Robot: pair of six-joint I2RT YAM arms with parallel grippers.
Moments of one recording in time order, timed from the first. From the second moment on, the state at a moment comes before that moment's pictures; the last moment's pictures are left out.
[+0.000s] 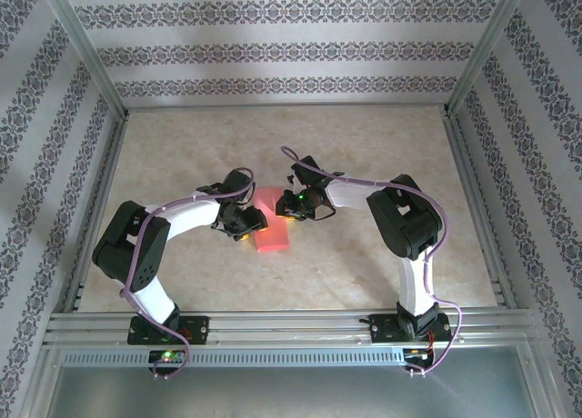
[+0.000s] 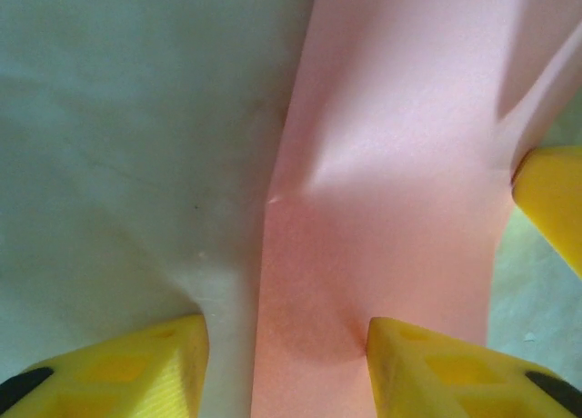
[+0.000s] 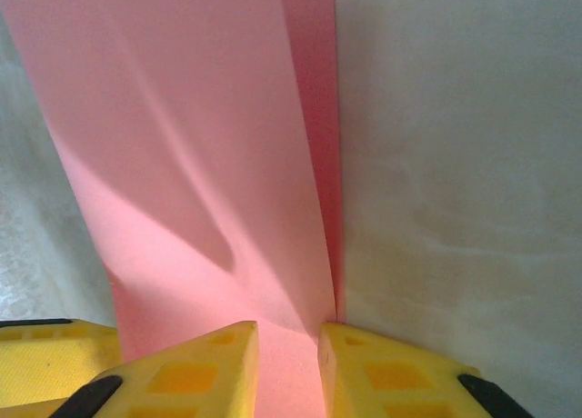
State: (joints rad) left arm -0.46 1.69 0.93 -0.48 0.28 -0.86; right arm 0.60 2.02 1.23 -0.31 -0.48 0.72
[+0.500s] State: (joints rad) left arm -0.48 1.71 0.96 -0.53 0.24 -0.90; right arm 0.58 2.00 1.23 -0.28 -0.51 0.74
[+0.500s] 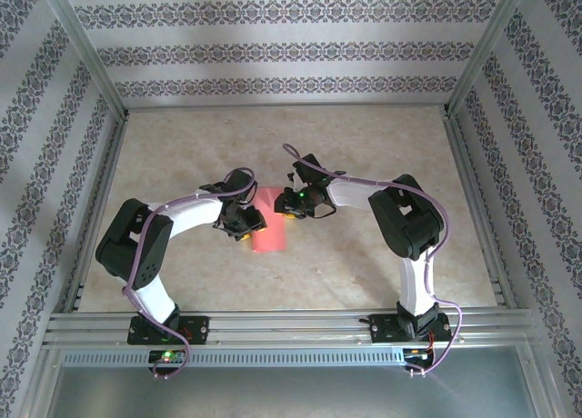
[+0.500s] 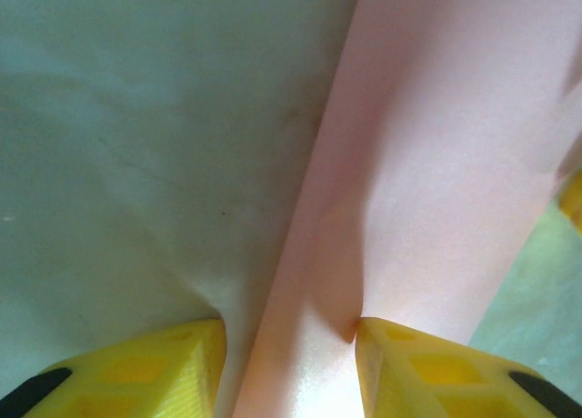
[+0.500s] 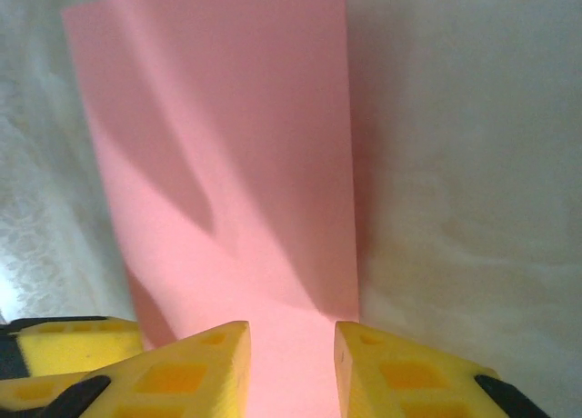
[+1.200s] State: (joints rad) left arm -0.49 1.73 0.97 -0.56 0.19 -0.98; right arm 0.55 1.92 1.19 -0.22 -0.51 0.76
